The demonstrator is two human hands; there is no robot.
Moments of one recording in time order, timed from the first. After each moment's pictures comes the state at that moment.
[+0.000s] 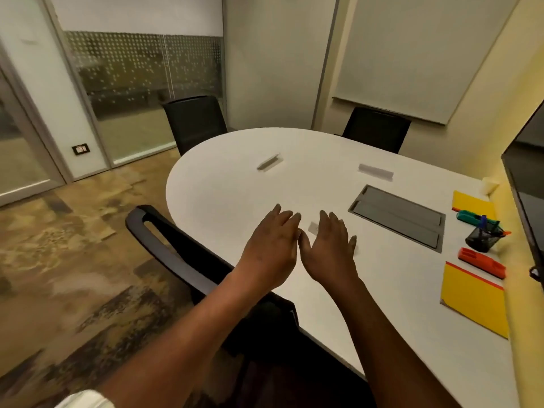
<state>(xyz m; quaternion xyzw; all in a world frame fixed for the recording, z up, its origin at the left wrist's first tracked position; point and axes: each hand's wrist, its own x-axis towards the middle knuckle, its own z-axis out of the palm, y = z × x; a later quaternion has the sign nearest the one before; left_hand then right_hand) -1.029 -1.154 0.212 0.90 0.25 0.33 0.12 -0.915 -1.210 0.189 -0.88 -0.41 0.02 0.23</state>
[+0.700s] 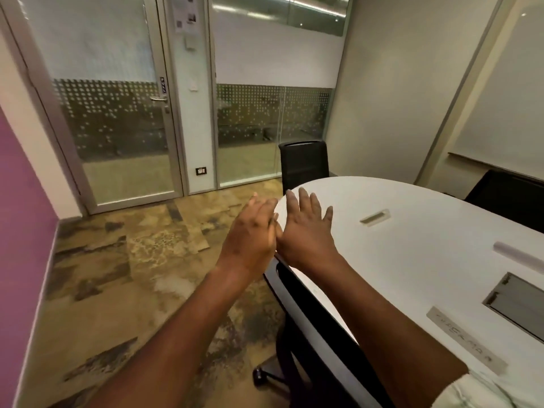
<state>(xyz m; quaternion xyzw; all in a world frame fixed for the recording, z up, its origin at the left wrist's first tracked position) -1.235 -0.969 0.267 0.78 0.45 0.42 0.08 -1.118 -0.970 0.270 -0.72 -0.68 -0.03 0.17</state>
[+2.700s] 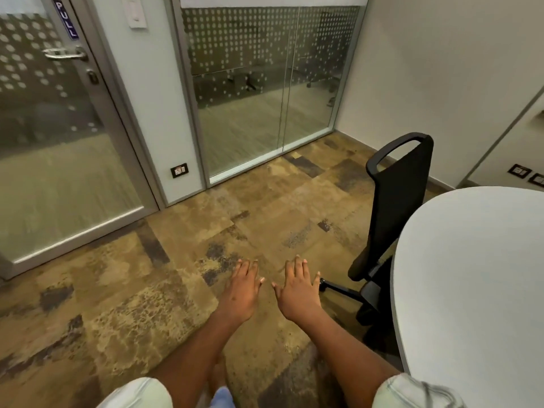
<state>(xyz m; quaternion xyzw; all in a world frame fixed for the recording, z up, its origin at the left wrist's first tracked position) -1.352 0.017 -0.007 0.82 0.53 0.06 0.22 -1.215 -0.038 0.003 -0.80 -0.57 0.16 -0.02</state>
